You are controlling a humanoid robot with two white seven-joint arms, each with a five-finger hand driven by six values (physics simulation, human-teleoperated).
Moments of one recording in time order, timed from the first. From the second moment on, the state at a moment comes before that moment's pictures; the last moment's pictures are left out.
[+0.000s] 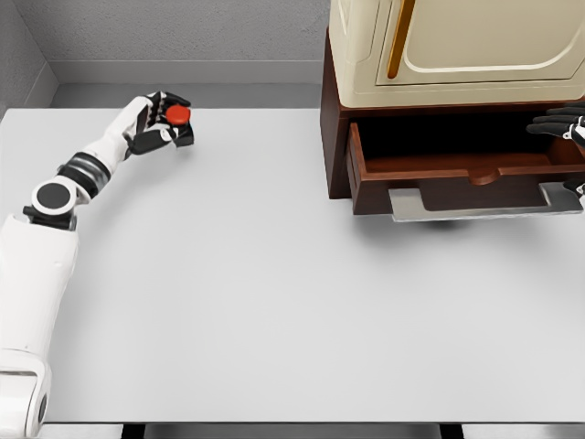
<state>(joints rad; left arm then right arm) -0.64 0.23 -0.10 -0.86 -0.08 -0.20 -0.41 0.04 -1.19 0.05 -1.66 0.29 -0.61 -0.12</state>
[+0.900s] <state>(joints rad) -0.41 0.23 -0.10 -1.33 -0.08 -0.20 -0.41 0.04 -1.18 0.06 -1.66 0.29 -0.61 -0.12</state>
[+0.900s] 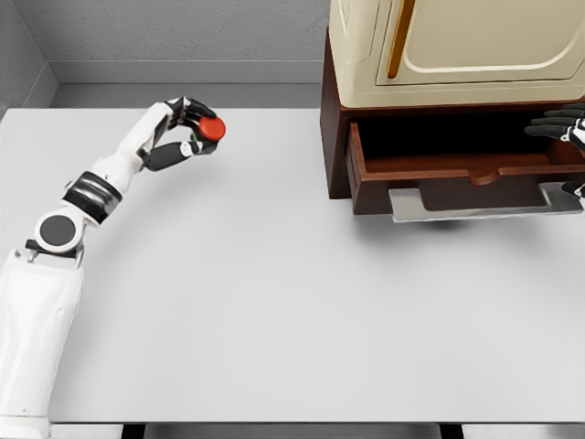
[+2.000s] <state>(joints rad) -0.41 0.18 -0.17 -1.47 -0.07 -0.20 -0.41 0.04 -1.18 0.06 -1.65 0.29 -0.61 -0.12</state>
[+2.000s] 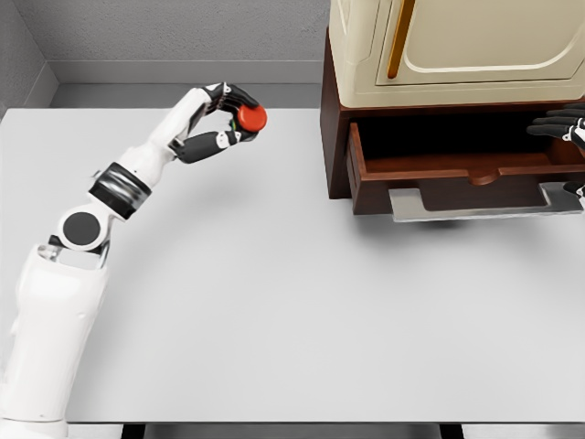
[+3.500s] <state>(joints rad) -0.54 0.04 -0.39 -1.53 -0.11 -0.19 -0.41 0.04 -1.18 0.06 -1.64 0.29 -0.61 -0.12</state>
